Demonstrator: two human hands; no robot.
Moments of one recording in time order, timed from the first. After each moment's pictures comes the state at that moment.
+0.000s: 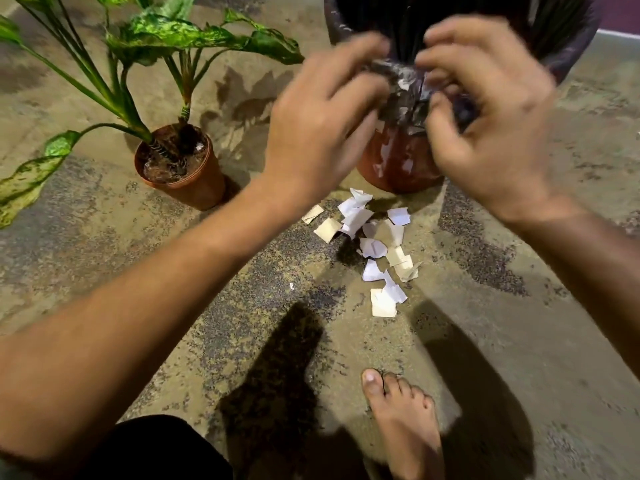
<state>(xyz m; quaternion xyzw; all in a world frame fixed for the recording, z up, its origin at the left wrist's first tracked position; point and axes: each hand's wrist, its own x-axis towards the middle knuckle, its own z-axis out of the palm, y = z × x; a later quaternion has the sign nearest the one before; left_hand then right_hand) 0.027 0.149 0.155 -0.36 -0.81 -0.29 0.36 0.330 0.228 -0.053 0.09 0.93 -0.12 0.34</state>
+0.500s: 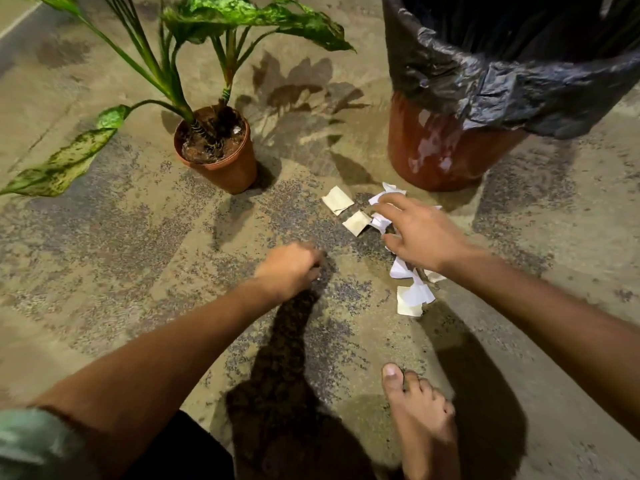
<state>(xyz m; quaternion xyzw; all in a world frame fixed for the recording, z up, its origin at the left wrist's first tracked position) 0.089 0.037 -0.015 -0.25 -0.94 -0.06 -0.23 0.089 0.285 0.008 -0.18 0.97 -0.11 0.07</state>
